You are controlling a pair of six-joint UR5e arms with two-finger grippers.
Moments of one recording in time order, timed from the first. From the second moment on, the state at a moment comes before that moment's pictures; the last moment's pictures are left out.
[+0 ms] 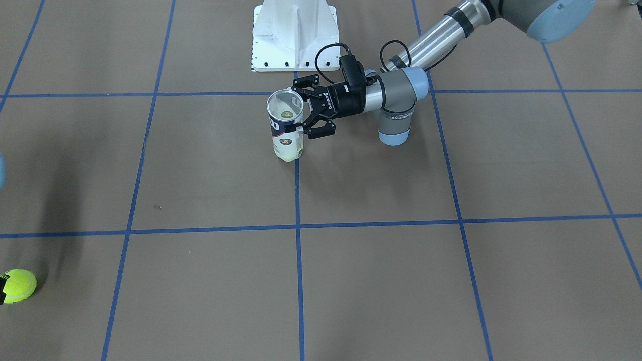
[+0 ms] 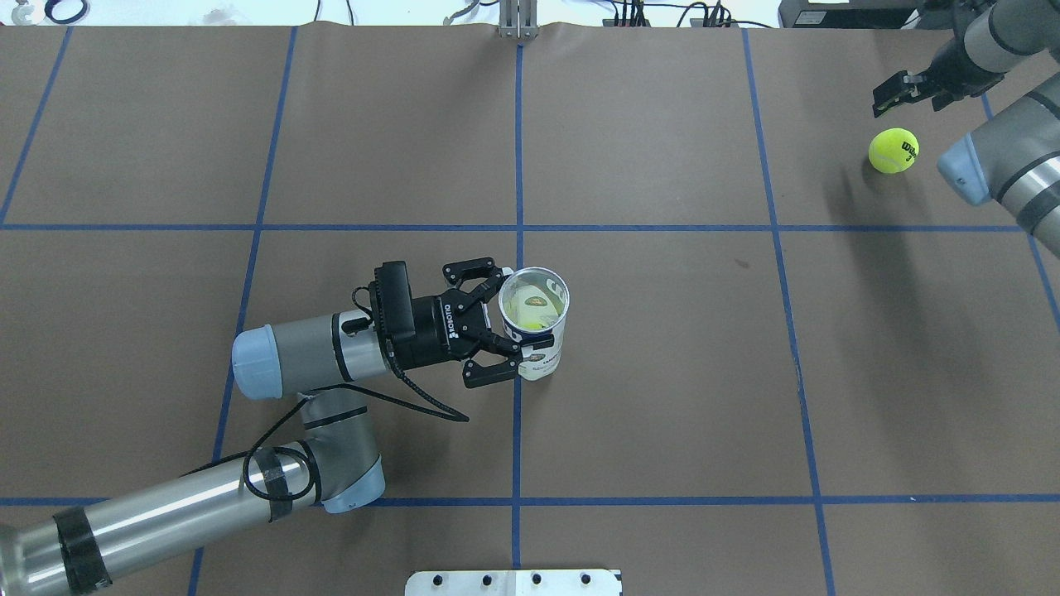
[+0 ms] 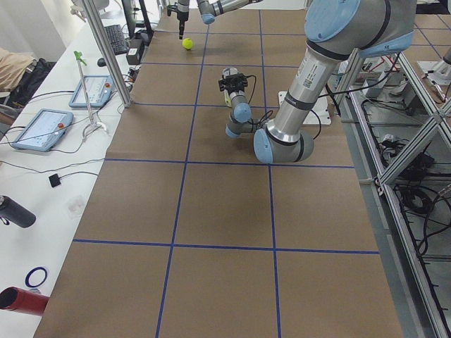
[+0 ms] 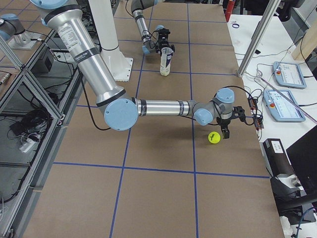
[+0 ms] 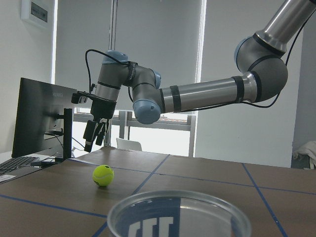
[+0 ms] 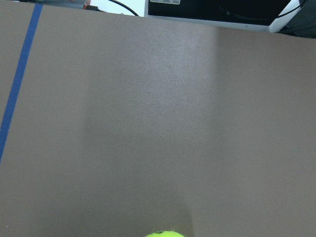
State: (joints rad) left arm -0.41 -2.28 -1.05 -3.70 -1.64 -0.33; right arm 1.20 -1.06 1.03 -0.97 2.12 0.53
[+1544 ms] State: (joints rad) left arm -0.40 -2.28 -1.05 -3.70 -1.64 -0.33; right arm 1.14 -1.13 1.22 -1.01 2.08 0.66
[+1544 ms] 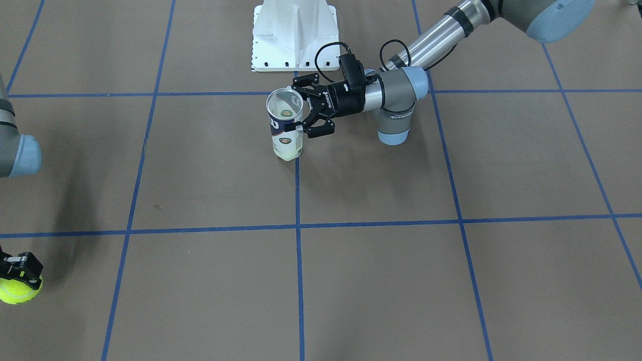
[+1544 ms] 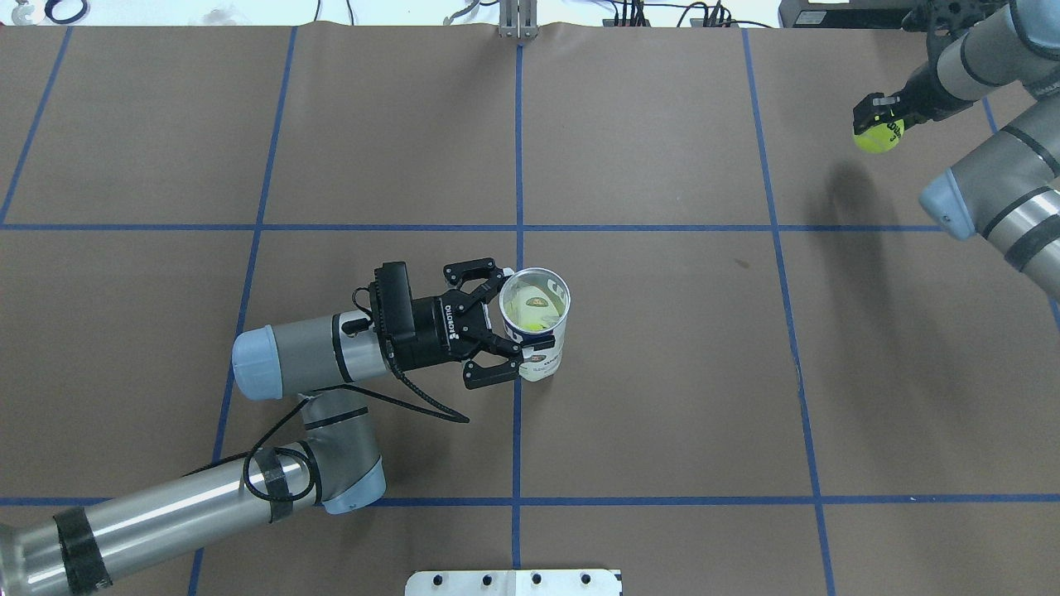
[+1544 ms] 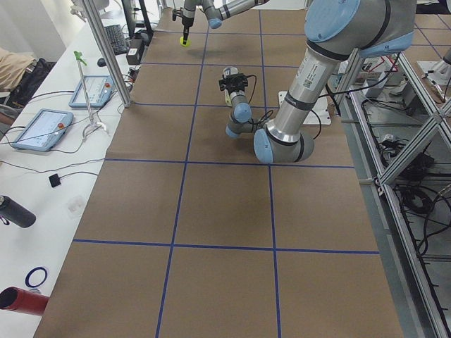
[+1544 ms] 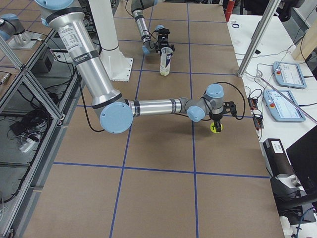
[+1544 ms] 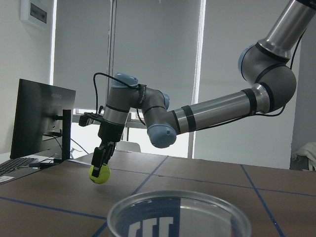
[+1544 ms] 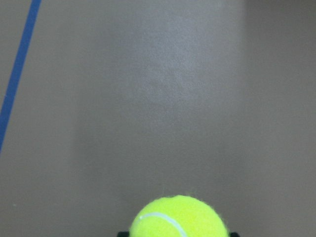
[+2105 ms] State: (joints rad) left arm -0.40 -2.28 -1.05 -3.70 -1.64 -0.33; right arm 1.07 -1.11 1.65 -1.39 2.13 0.90
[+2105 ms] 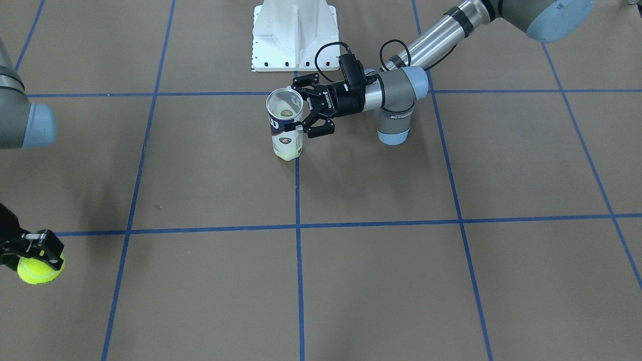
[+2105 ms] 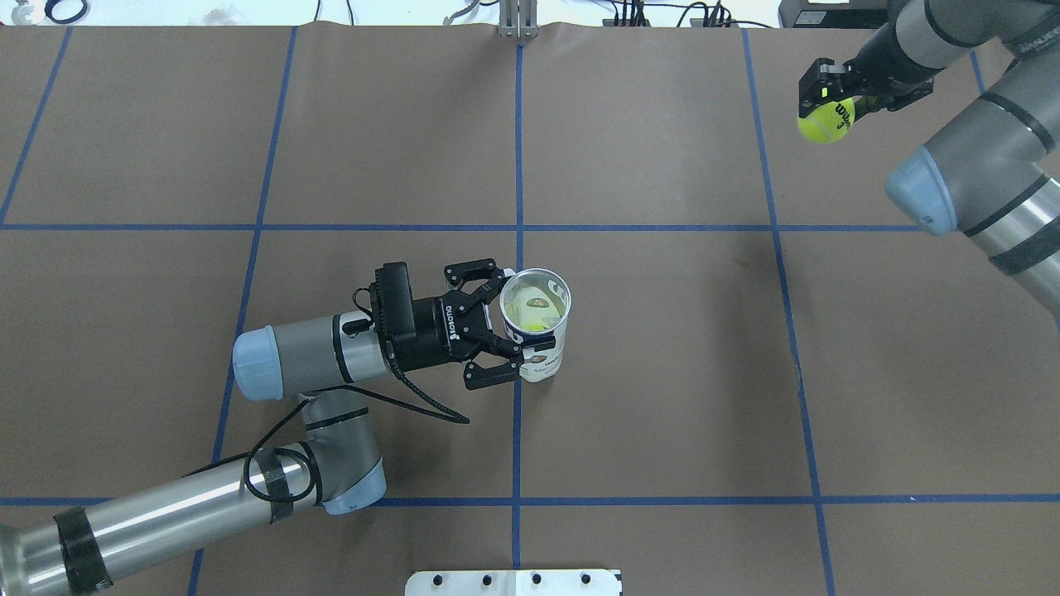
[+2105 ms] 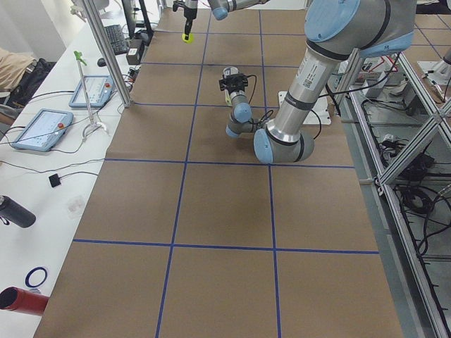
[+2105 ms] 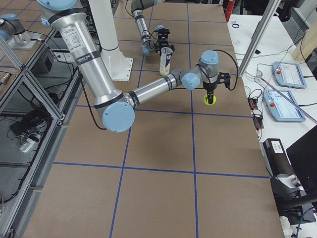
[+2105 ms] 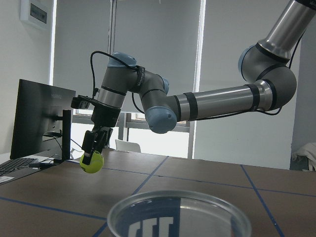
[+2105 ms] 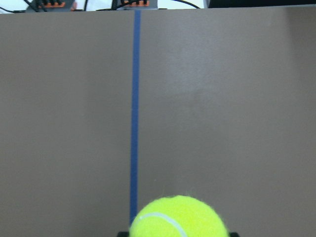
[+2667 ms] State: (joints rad) left arm -0.40 -2.29 -1.05 -3.70 -1.64 -0.33; right arm 0.86 -0.97 1.93 -1.71 2.05 1.24
